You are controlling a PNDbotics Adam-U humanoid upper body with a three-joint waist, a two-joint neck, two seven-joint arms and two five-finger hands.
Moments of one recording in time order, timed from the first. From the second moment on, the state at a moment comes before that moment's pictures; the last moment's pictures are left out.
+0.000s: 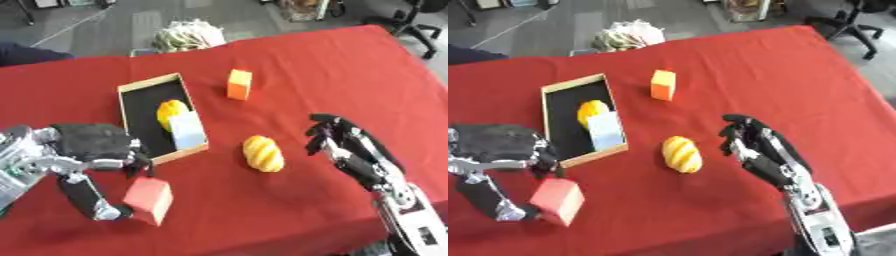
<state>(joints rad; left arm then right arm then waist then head) -0.60 0.76 -0.53 -1.71 -0.64 -0.25 -0.64 -0.12 -0.19 0.06 -1.64 -0.03 -0.17 0.31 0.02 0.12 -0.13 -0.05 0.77</state>
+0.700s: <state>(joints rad) -0.74 0.58 -0.45 -1.28 -0.91 -0.21 -0.42 -0.12 -0.19 0.06 -1.64 -0.03 -0.17 0.31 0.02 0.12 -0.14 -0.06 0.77</state>
